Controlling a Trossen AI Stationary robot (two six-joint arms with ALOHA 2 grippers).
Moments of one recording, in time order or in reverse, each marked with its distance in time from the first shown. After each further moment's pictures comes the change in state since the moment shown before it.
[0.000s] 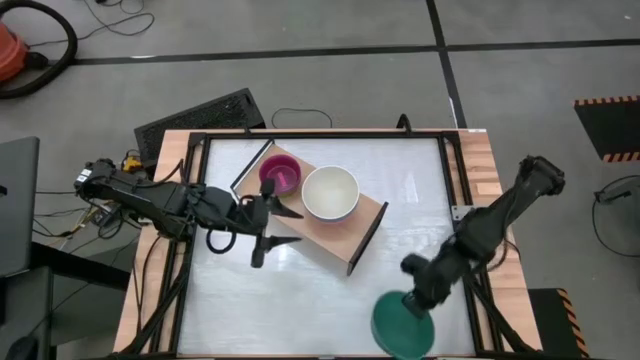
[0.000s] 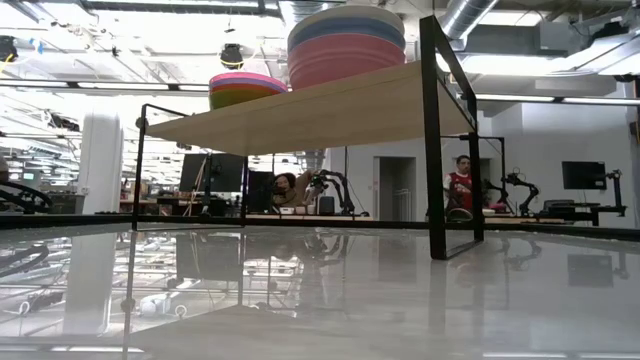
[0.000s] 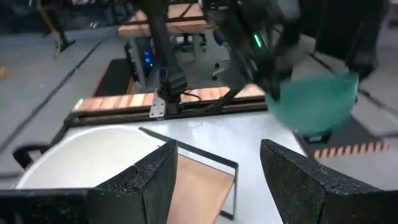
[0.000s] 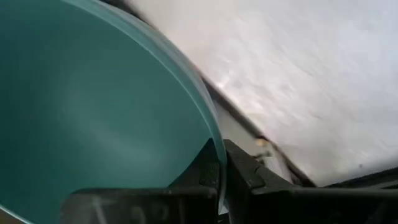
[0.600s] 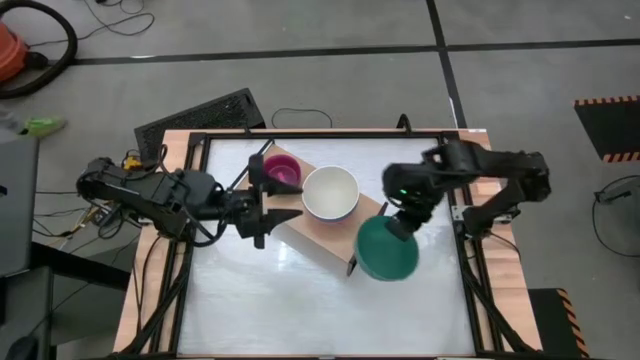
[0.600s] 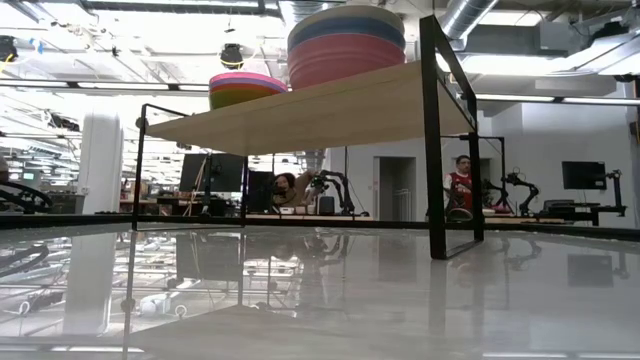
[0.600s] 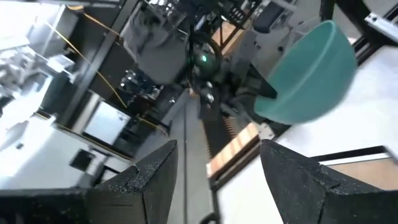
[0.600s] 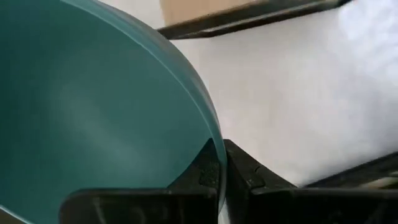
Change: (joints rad) left arm 0.002 0.029 0.192 -0.006 -0.154 0.882; right arm -0.565 0.142 0.640 -0.745 -0.059 -0.701
